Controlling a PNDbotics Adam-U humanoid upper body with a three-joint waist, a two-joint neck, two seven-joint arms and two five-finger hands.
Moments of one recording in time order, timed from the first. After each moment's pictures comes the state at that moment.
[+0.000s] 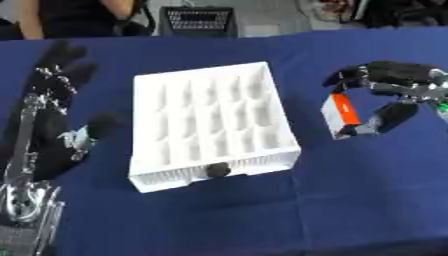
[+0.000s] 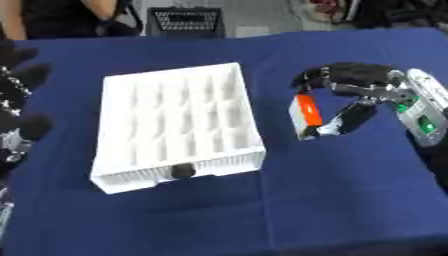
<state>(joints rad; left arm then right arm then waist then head) -0.17 0.25 -0.12 -1.91 -0.07 -0.13 0.11 -0.59 -0.77 0.19 -1.39 0.58 -0.57 0.53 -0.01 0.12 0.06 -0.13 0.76</state>
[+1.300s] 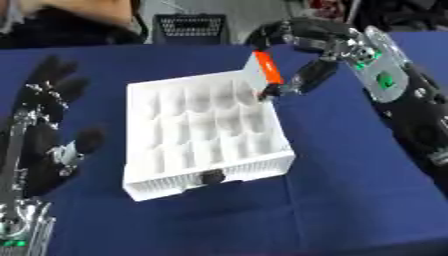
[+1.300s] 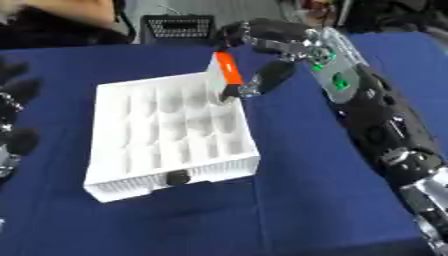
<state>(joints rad) -0.17 0.24 -0.14 -1.90 -0.06 -0.14 0.10 -0.91 -0.46 0.21 -1.23 0.55 -0.52 0.59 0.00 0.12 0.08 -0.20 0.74</state>
